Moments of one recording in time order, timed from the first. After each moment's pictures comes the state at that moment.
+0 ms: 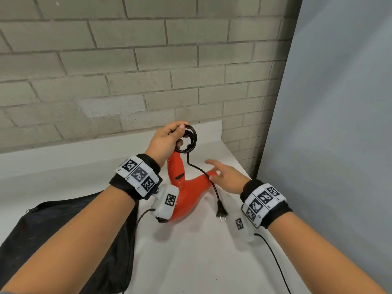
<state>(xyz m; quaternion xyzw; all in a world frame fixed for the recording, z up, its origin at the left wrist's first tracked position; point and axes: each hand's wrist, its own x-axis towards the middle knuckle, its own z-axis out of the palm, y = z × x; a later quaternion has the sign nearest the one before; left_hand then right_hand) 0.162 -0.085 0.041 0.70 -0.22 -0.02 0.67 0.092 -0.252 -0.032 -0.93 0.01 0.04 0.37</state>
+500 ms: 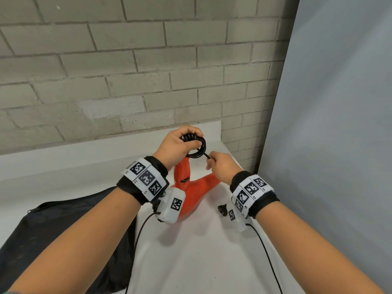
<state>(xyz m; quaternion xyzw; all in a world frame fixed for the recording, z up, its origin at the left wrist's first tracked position) 0.140 -0.099 0.043 0.72 -0.29 -0.03 0.63 0.111 -0.242 -0.017 -0.92 0.04 -0.08 0.39</state>
